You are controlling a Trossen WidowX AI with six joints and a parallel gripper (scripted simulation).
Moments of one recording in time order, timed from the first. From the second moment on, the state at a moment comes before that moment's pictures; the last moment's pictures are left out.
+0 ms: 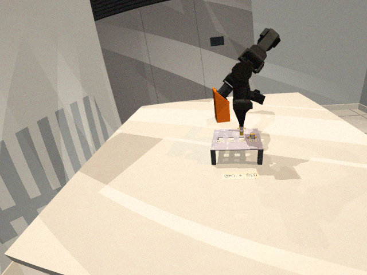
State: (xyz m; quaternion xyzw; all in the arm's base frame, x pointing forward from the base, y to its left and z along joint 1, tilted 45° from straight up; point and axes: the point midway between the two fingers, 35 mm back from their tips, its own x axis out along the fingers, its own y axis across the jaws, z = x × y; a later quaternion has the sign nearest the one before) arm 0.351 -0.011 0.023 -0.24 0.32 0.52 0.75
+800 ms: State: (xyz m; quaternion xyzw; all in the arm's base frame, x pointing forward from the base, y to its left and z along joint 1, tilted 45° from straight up) arm 0.348 -0.022 0.029 -0.25 0.31 0.51 0.76
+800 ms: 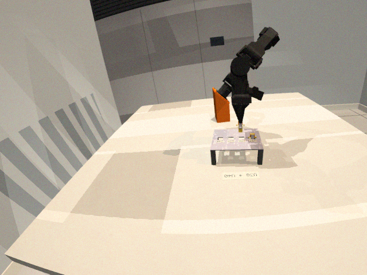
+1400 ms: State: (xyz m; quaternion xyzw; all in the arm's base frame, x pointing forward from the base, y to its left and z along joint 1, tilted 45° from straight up) arm 0.326 -0.073 -0.023 -0.25 0.31 0.51 0.76
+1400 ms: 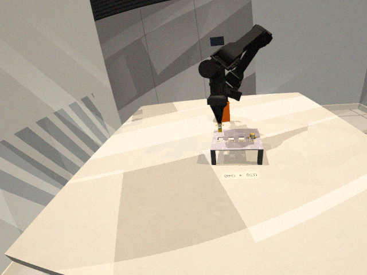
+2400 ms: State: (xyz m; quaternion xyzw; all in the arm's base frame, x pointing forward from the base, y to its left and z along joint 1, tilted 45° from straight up) arm 0.331 -0.068 -0.028 -0.23 0.32 0.55 0.74
